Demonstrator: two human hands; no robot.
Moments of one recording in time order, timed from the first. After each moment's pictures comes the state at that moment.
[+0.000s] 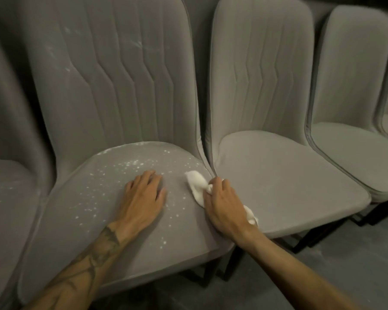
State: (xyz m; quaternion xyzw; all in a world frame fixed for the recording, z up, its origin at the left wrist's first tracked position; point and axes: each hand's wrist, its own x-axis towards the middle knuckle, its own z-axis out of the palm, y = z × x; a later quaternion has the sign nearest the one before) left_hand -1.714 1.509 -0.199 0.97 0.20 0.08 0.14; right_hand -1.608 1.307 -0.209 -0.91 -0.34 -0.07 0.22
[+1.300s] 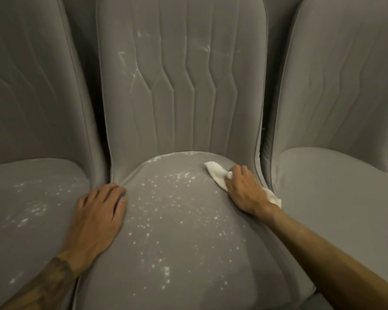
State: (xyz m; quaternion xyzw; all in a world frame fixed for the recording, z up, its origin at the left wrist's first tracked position) left_hand -1.826 1.671 -0.225 0.93 0.31 0.19 0.06; right_hand -1.525 1.442 -0.216 -0.89 -0.41 -0.03 0.19
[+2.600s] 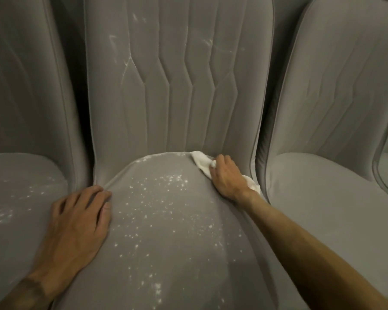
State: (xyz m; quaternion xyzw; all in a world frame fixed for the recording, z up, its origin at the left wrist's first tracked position) left_hand -1.823 1.680 -0.243 0.92 0.29 0.25 0.01; right_hand -1.502 1.499 -0.213 -0.90 -0.39 0.00 0.17
